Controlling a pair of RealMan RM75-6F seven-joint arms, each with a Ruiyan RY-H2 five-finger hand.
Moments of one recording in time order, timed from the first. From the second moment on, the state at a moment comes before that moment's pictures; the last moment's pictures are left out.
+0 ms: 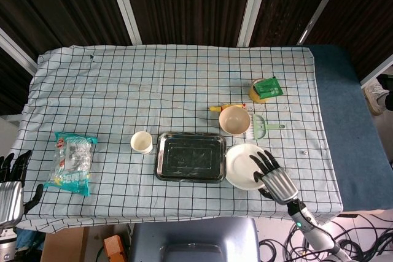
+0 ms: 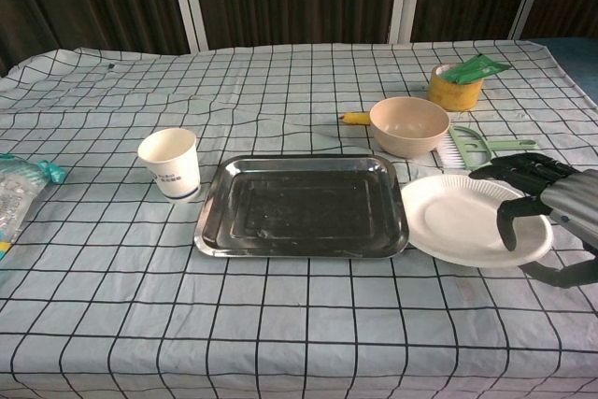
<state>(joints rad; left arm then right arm) -0.02 -1.19 -0.07 -1.70 1.48 1.61 0.25 0.32 -1.73 -0.09 -0.90 -1.75 1.39 0.07</state>
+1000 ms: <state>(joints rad) -0.02 -1.19 -0.08 -1.70 1.48 1.60 0.25 0.41 -1.65 0.01 -1.11 -1.84 1.57 -0.11</state>
